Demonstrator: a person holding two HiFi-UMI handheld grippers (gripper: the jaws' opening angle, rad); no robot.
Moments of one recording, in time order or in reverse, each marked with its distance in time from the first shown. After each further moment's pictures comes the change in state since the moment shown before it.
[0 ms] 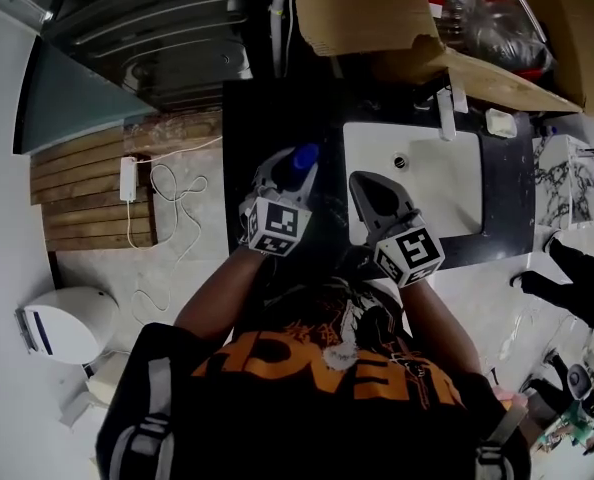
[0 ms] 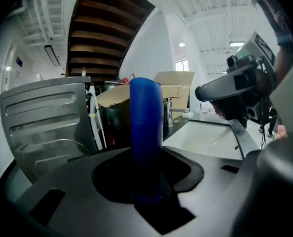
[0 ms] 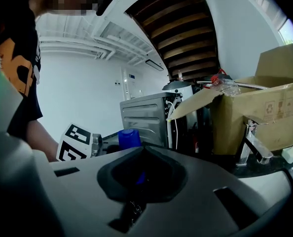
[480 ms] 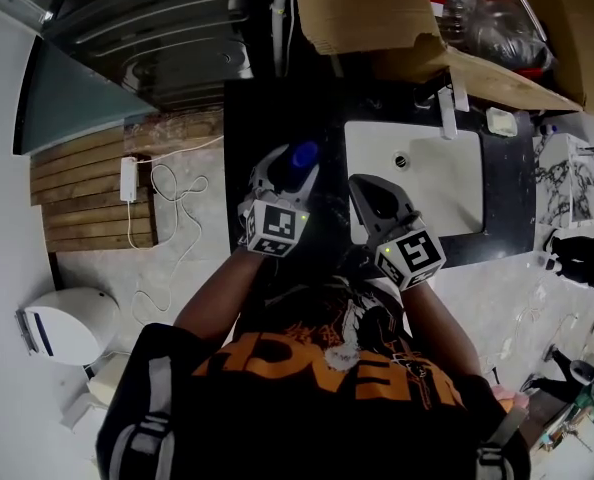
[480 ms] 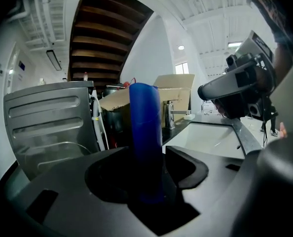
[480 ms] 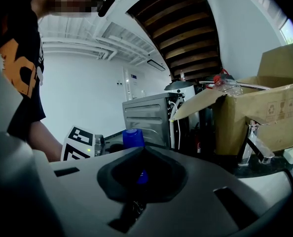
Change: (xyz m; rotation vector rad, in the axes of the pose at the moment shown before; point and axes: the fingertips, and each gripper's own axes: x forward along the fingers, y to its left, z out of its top) left arm -0.006 0.006 0.001 0.013 -0.047 0.022; right arm -0.002 0.010 -0.001 -0.004 0.002 0.019
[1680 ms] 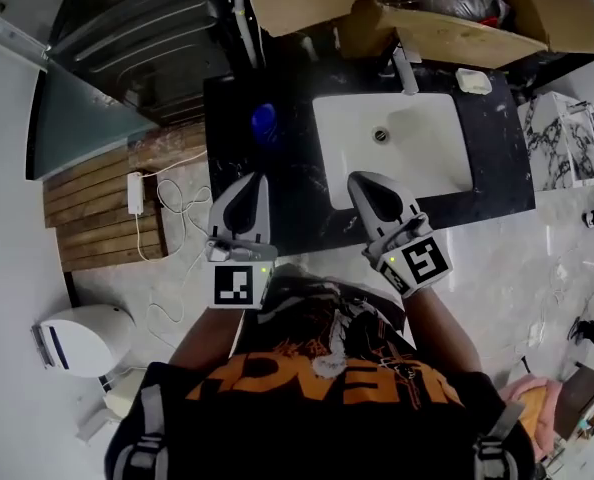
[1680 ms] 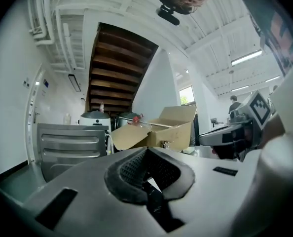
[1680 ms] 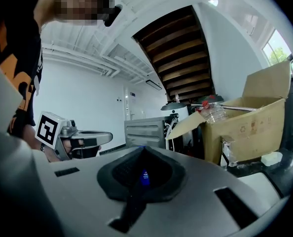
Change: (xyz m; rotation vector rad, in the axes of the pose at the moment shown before) left arm -0.173 -0.063 0.126 -0.119 -0.335 0.167; right arm -0.133 0.035 0.030 -0.023 -0.235 -0.069
